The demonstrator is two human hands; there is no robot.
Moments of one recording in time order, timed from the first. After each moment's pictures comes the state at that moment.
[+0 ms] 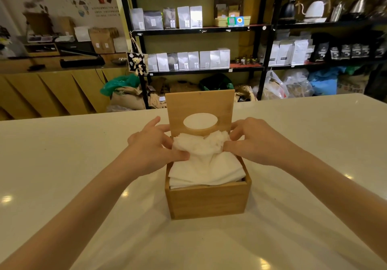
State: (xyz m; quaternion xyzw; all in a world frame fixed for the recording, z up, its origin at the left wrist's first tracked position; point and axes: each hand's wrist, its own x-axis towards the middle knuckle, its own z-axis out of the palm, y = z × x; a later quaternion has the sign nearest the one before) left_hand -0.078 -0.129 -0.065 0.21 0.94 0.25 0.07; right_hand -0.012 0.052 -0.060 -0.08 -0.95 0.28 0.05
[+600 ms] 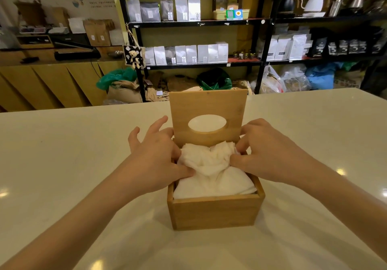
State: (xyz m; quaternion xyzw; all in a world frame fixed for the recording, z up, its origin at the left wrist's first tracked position) left_hand -0.043 -0.129 -0.067 0.26 0.96 0.10 0.06; right_hand 0.028 0.045 -0.063 -0.06 -0.98 0.18 0.06
